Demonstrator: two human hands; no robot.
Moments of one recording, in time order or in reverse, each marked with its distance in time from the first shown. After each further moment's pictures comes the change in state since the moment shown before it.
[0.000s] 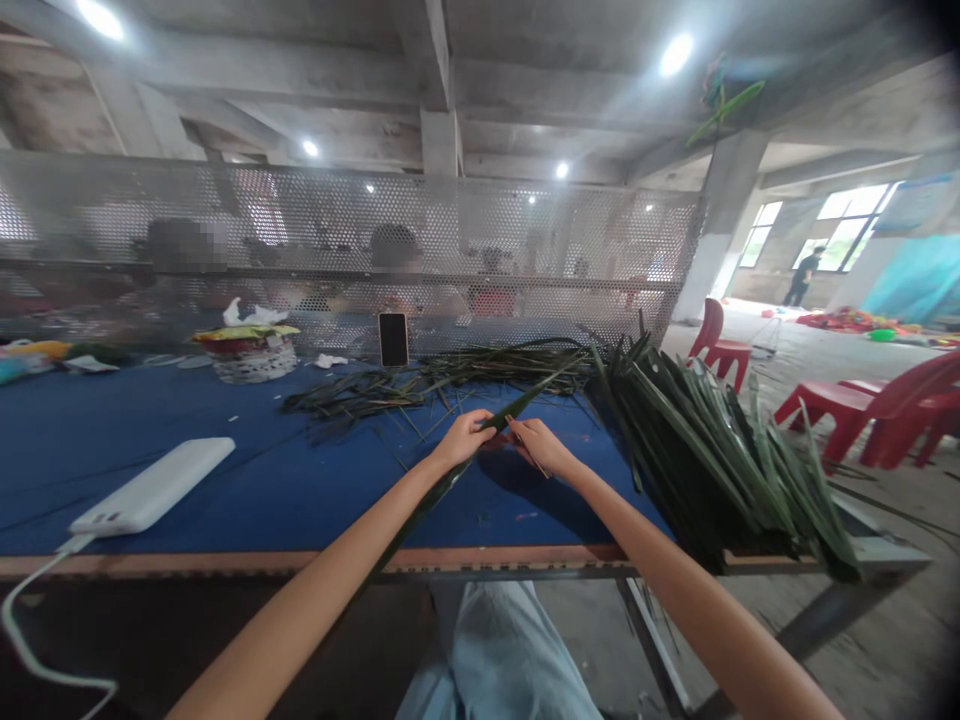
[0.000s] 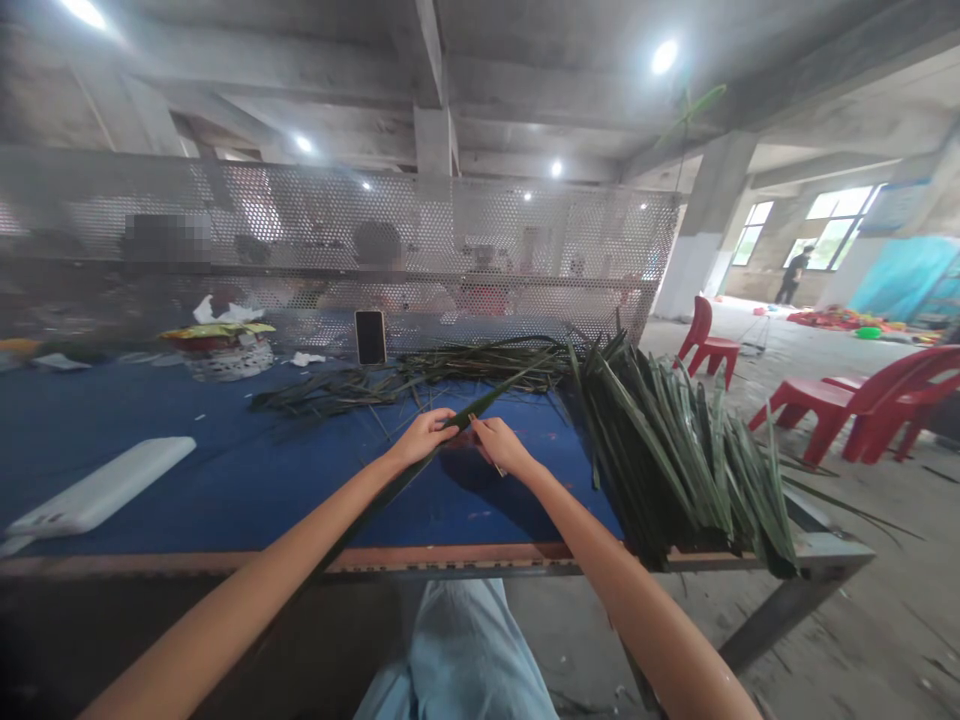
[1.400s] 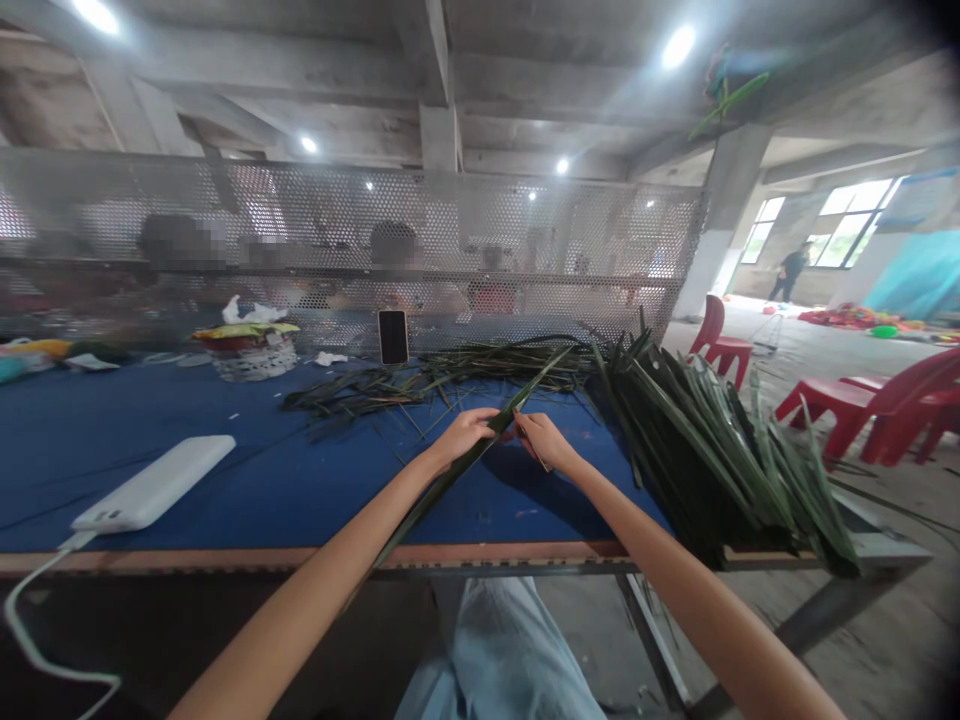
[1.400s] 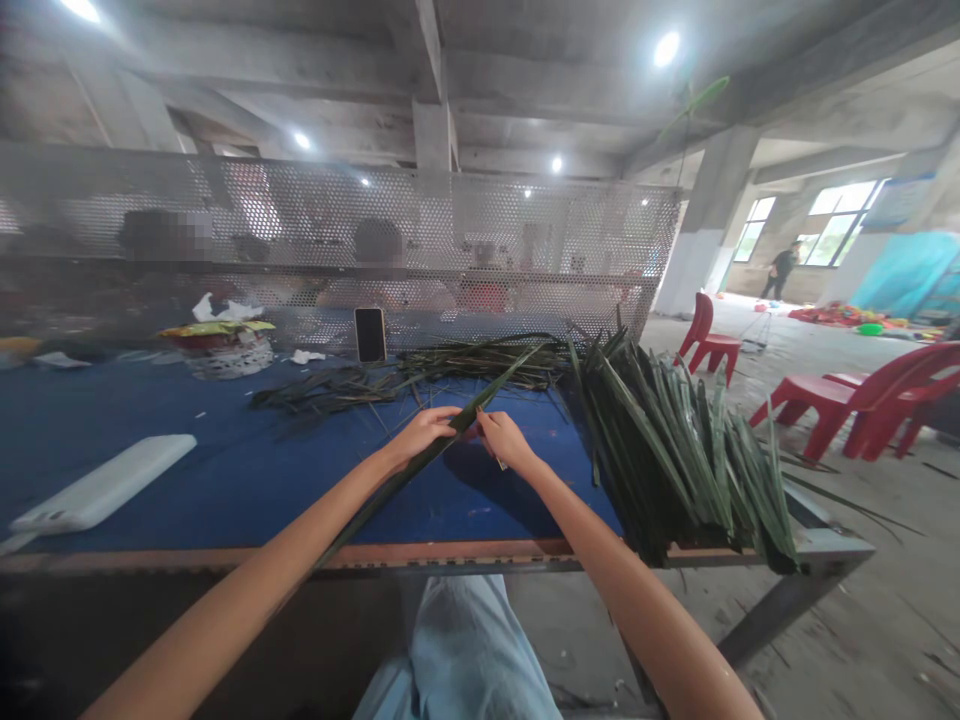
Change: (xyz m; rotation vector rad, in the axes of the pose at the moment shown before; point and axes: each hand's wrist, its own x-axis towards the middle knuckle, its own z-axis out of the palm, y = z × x) left_hand -0.005 0.015 0.007 0.106 0.014 -0.013; right_hand 0.001 0.001 -0.004 -0.024 0.092 -0.014
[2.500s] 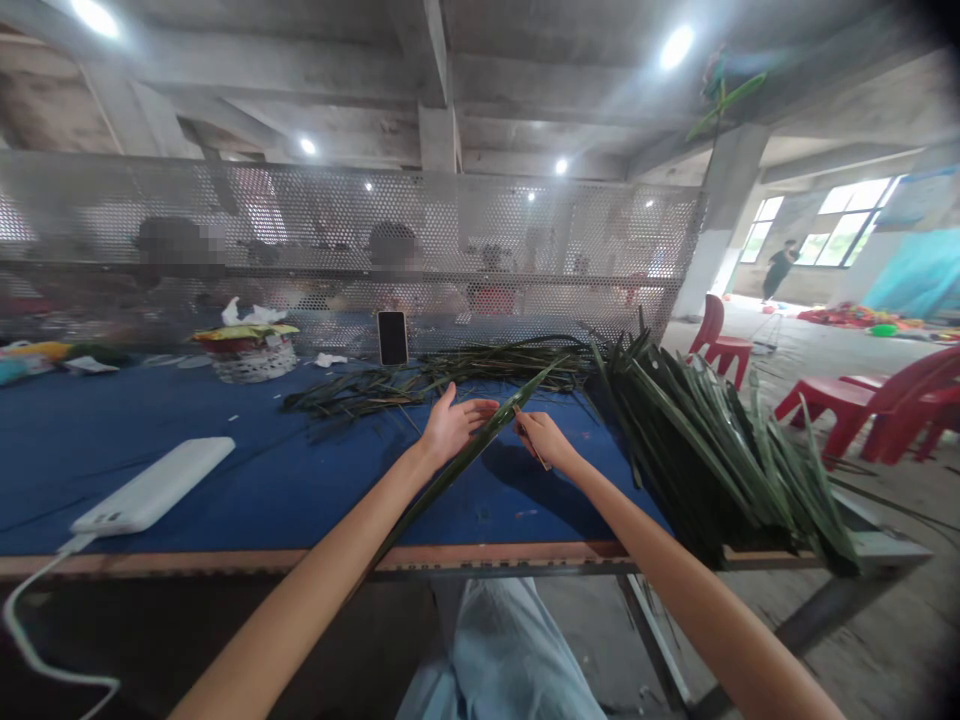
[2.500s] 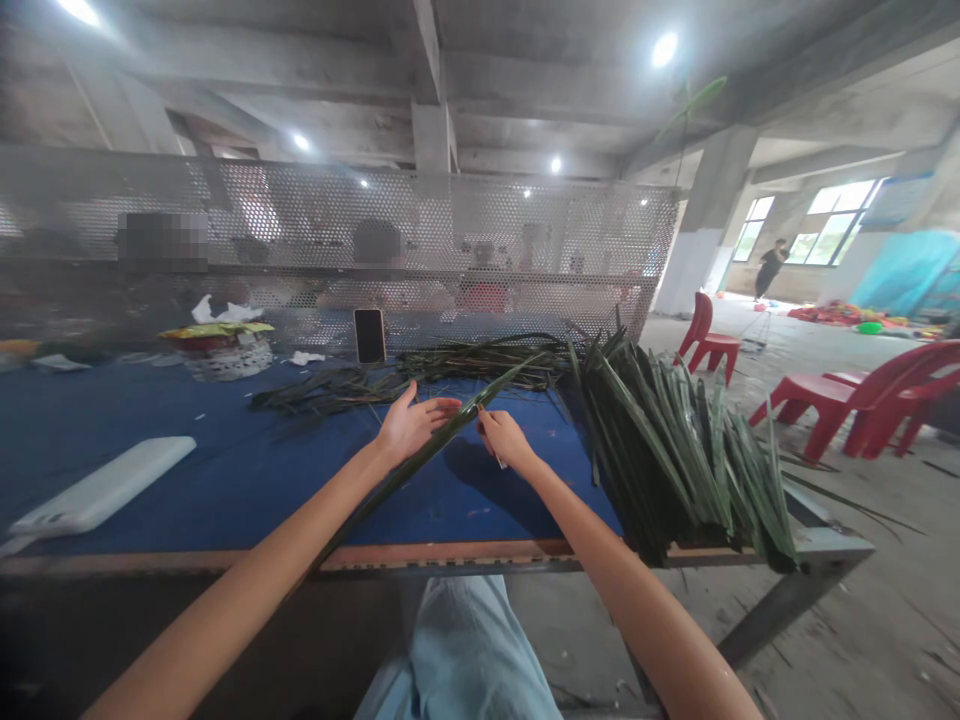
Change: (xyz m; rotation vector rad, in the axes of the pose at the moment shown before) left_hand 0.001 0.007 -0.023 -0.484 -0.018 -0.128; right_hand 0.004 0.004 -0.001 0.000 0.038 0.027
